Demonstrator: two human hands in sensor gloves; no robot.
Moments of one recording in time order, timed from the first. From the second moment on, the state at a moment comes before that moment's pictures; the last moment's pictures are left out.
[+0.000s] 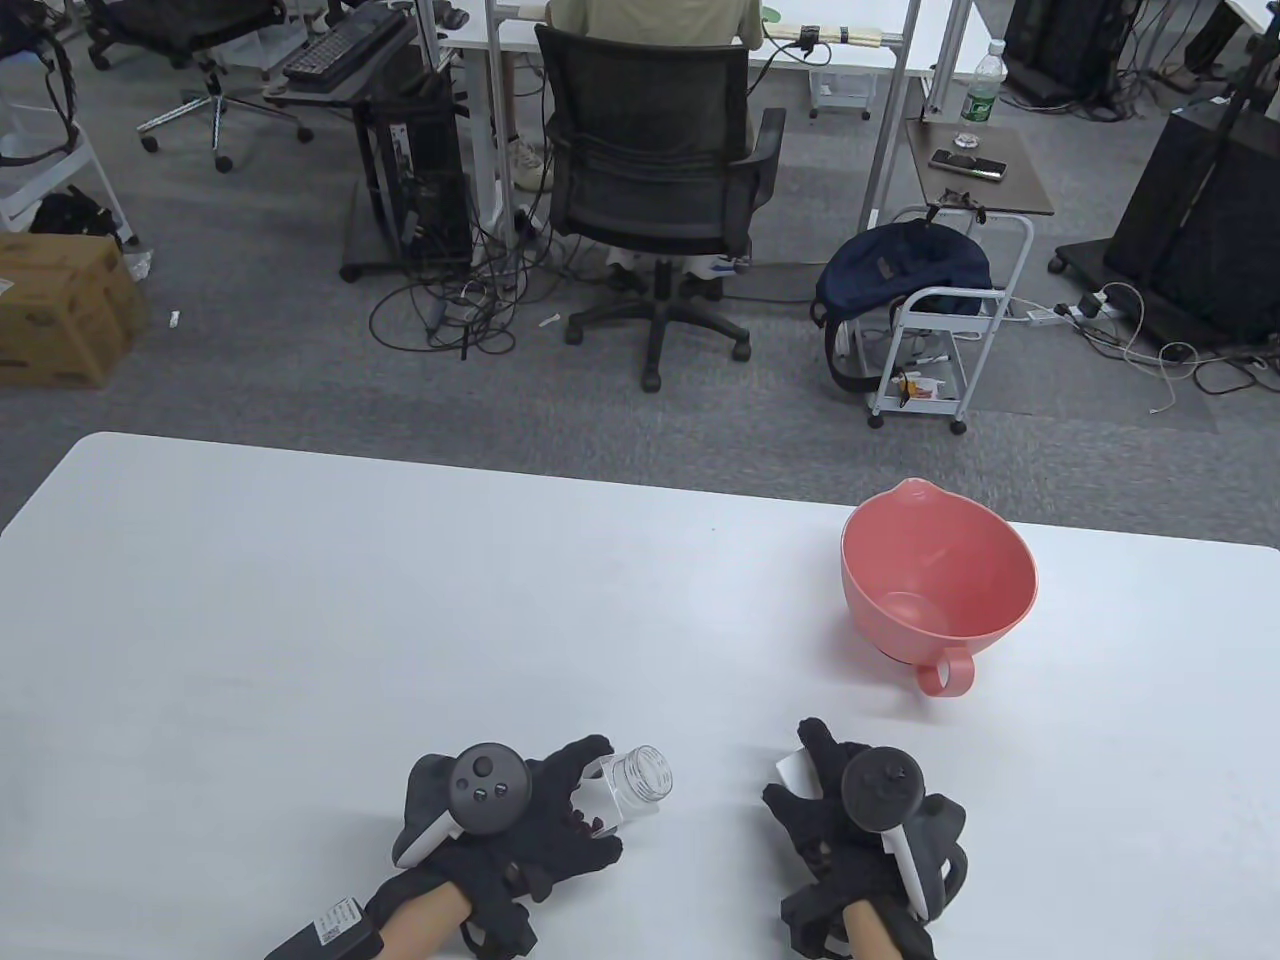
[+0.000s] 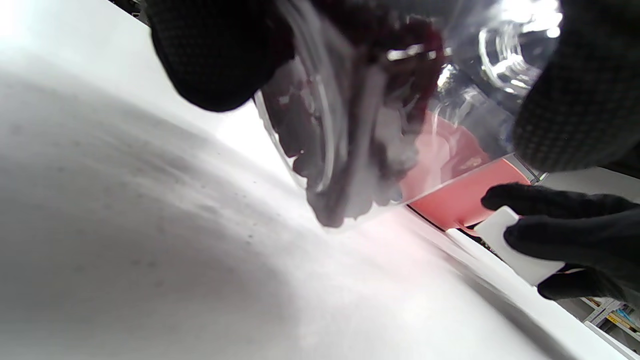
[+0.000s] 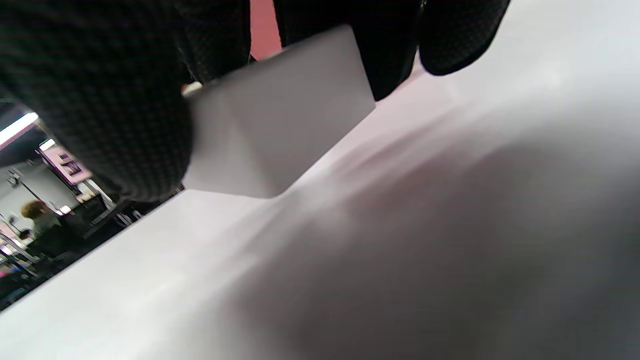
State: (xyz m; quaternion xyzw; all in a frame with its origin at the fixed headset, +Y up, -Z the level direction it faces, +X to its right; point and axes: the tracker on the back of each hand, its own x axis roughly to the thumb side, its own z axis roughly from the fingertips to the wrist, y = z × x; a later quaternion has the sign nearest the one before) left_hand -0.156 -0.766 -0.346 -0.07 -0.20 0.29 0.93; right_hand 0.195 -0.766 -0.329 -0.20 0.01 0.95 0.24
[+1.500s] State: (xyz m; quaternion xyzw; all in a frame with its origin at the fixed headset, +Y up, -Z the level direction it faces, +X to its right) left_hand -0.166 -0.765 -0.349 -0.05 -0.19 0.31 0.93; right_hand 0.176 -0.666 -0.350 -0.18 -0.17 0.94 0.23
